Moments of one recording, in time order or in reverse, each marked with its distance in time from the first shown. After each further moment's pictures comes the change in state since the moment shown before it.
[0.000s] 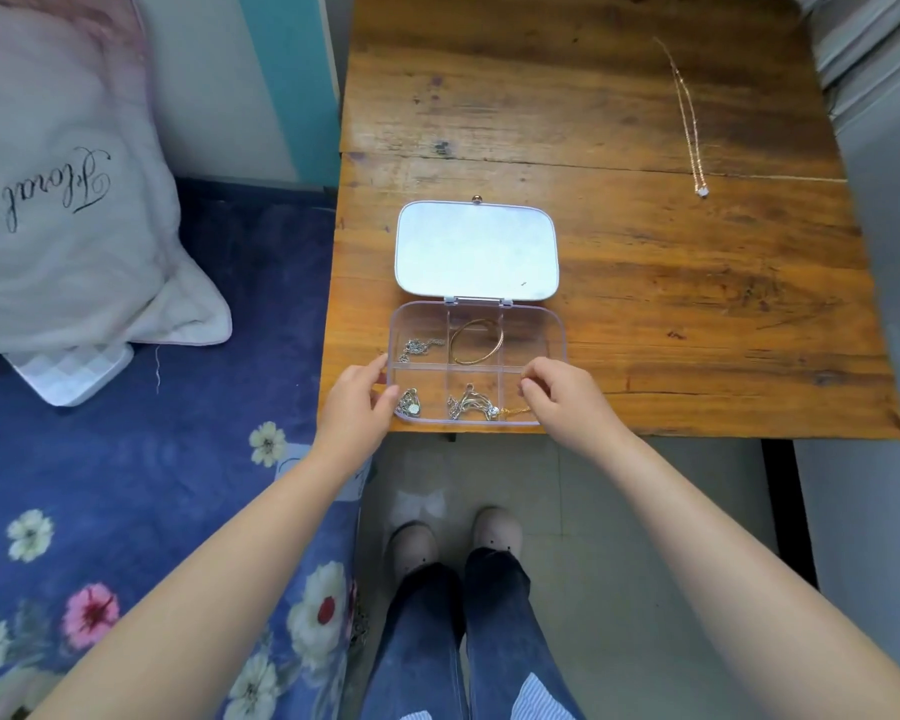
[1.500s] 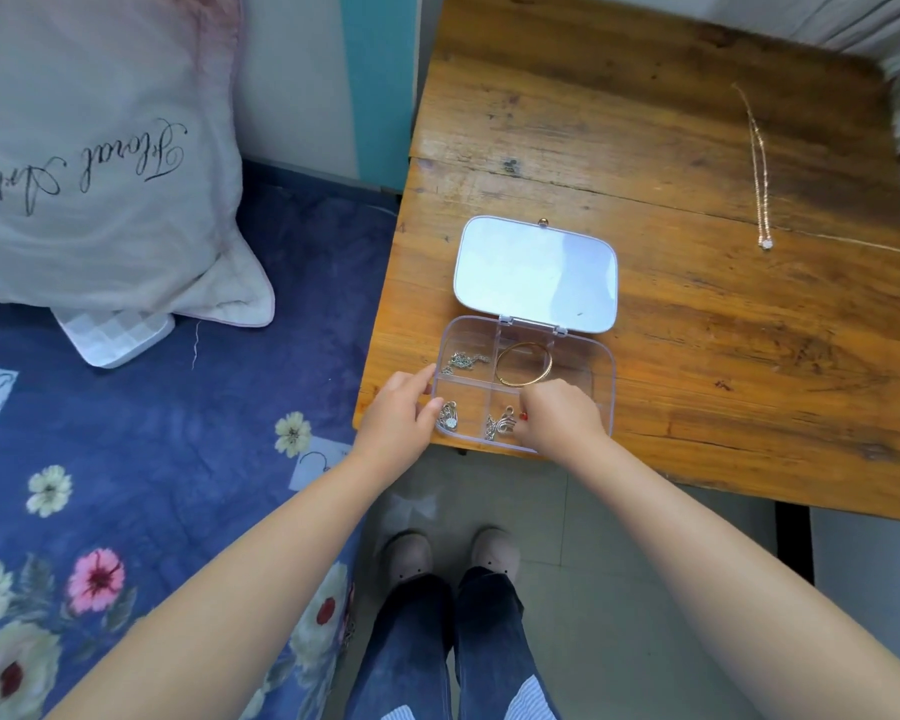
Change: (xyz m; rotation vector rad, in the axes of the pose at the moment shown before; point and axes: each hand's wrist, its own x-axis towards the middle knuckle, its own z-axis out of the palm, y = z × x) left_hand 0.001 -0.006 0.000 -0.043 -0.038 0.020; right_hand 0.034 -0.040 0.027 -0.662 -0.239 0.055
